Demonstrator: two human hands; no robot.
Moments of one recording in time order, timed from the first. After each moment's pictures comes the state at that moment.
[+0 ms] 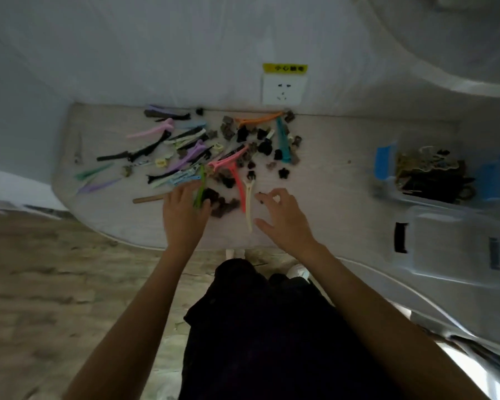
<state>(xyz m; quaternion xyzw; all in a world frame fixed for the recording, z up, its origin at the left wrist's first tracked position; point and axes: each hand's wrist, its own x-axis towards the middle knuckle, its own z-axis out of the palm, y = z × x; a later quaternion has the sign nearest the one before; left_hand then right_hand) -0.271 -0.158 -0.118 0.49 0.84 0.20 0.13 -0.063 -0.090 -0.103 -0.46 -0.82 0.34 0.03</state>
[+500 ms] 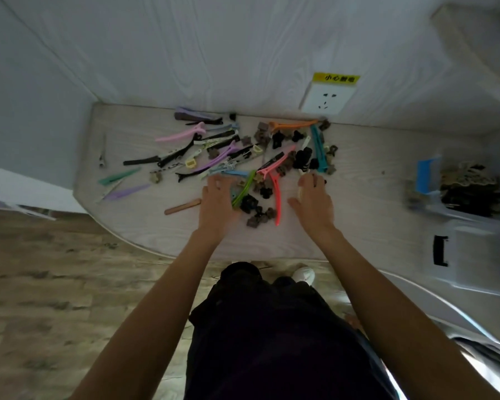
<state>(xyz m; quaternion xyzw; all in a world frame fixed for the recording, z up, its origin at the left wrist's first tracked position) -0.310 -0.124 -0.132 0.51 0.80 0.14 0.29 -0.125 -0.055 -0.111 -0.62 -0.75 0.24 0.02</state>
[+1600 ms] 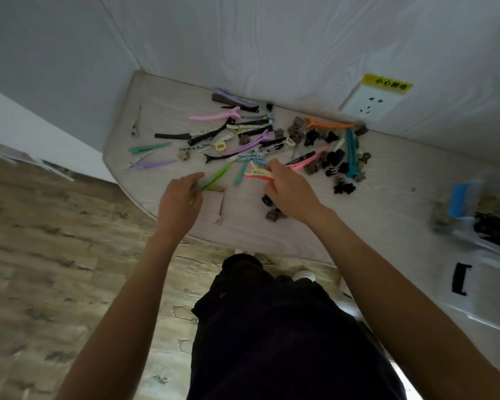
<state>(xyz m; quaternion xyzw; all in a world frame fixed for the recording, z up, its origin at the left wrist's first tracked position) -0.386 -0.200 -0.118 0.45 0.84 0.22 0.19 -0.203 -0.052 -0.086 -0.37 -0.87 0.33 -0.02</state>
